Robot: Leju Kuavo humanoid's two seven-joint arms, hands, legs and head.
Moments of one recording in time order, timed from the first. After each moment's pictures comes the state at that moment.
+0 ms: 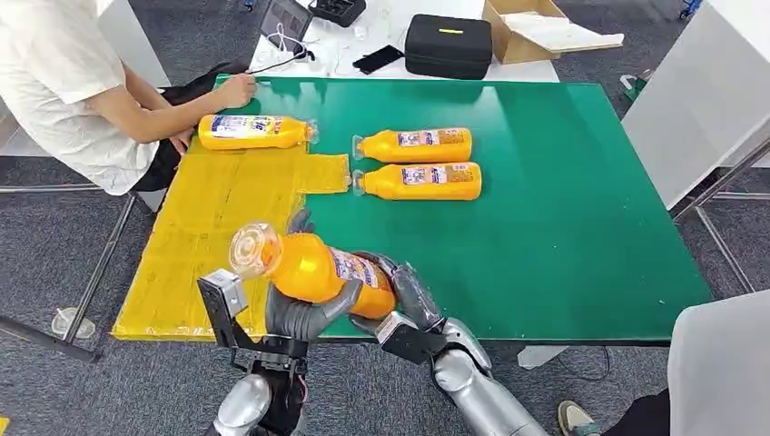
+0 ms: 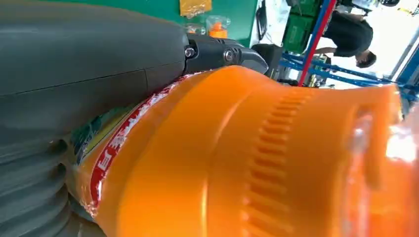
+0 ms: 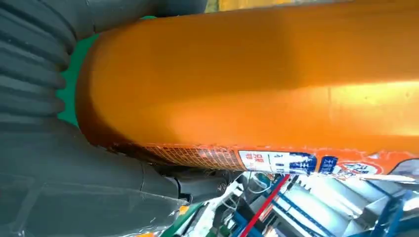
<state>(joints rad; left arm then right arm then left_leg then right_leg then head) -0.12 -0.19 -0.67 -1.34 0.33 0.30 -0.57 -0.26 0.07 0.55 -1.04 0.40 -0.17 -0.65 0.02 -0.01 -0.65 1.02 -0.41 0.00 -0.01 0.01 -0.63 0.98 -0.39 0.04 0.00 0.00</state>
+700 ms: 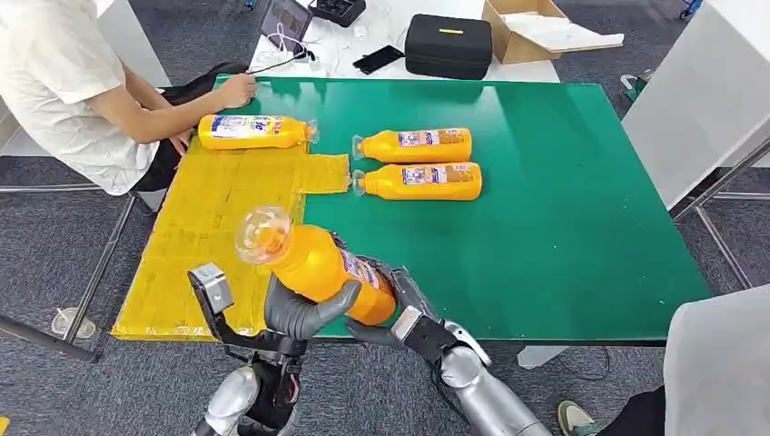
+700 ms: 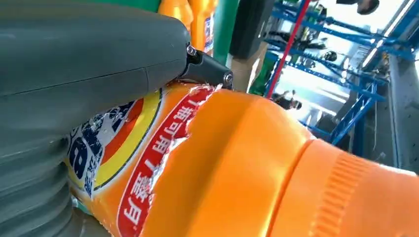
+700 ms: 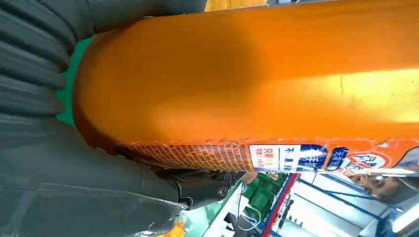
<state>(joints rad) -0.13 -0.18 -0.65 -1.36 0.47 0.02 -0.58 -0.26 0.06 0.55 -1.07 0.23 0.03 -0.68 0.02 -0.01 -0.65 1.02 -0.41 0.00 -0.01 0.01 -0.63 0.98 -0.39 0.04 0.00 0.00</state>
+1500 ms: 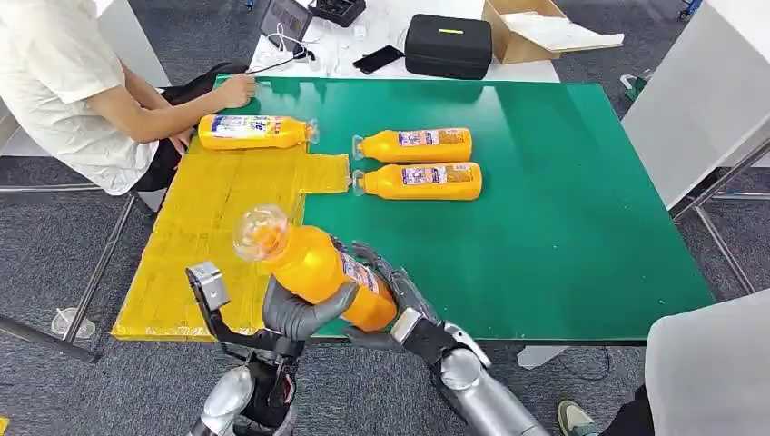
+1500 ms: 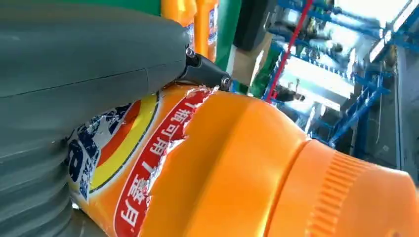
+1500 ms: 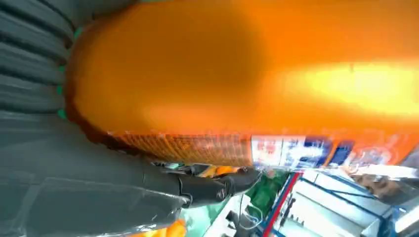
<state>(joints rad) -0.12 -0.18 -0.62 -1.37 0.40 0.09 -0.57 -0.23 0.07 0.52 -1.09 0.26 -0.09 -0.68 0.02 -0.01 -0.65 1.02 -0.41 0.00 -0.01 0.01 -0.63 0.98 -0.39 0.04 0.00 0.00</state>
